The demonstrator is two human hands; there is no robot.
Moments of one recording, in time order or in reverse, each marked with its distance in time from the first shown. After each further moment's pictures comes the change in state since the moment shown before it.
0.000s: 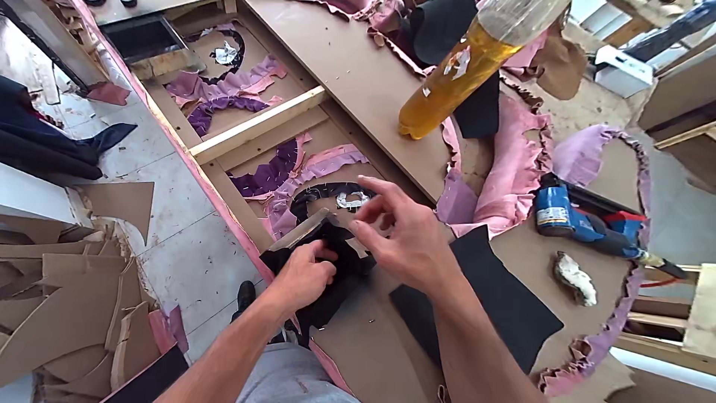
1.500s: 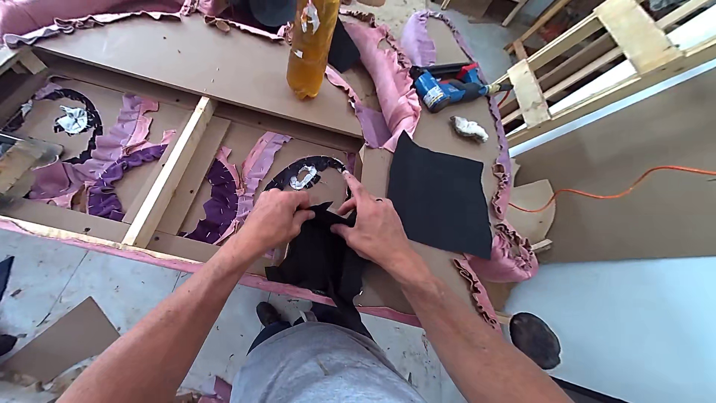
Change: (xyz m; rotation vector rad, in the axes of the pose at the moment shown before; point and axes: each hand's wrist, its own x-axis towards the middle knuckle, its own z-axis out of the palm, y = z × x) left_hand 0.124 0.032 -0.073 0.898 -0.506 0.980; right_hand -0.049 -0.018 0.083 -0.385 0.286 0.619
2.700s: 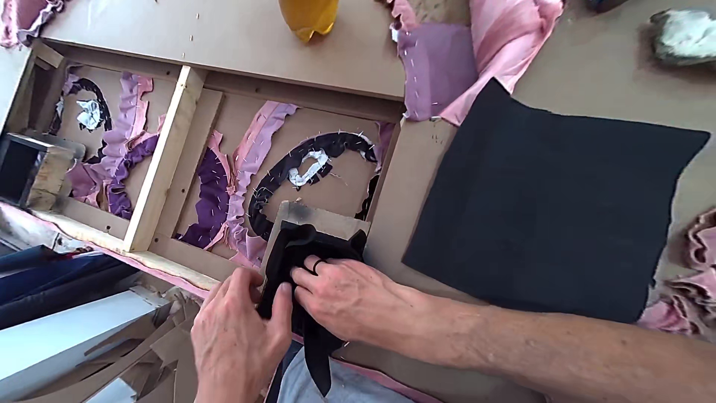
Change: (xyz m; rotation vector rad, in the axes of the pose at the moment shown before) left_hand -0.058 0.125 0.022 0.504 0.116 -0.870; right_hand -0.003 0.005 0.007 0.114 -0.488 -0.872
